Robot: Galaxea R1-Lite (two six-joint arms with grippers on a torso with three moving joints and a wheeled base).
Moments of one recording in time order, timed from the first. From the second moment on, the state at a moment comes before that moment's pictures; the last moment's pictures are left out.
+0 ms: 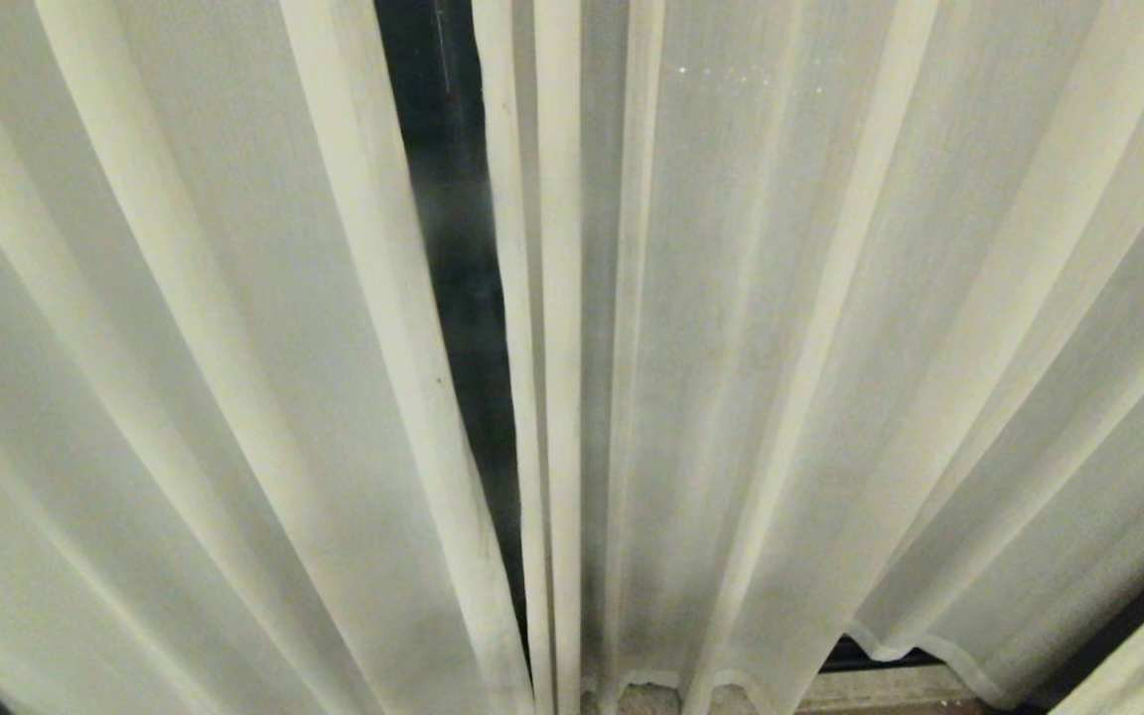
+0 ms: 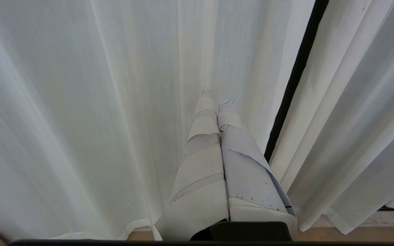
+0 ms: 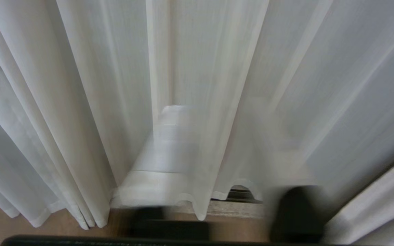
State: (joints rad) left arm 0.00 0.00 0.00 0.00 0.02 -0.02; right arm 0.00 0.00 0.00 0.01 0.05 -0.10
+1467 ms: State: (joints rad) left arm 0.00 0.00 0.00 0.00 0.01 -0.02; right arm 0.00 0.00 0.00 0.01 0.05 -0.11
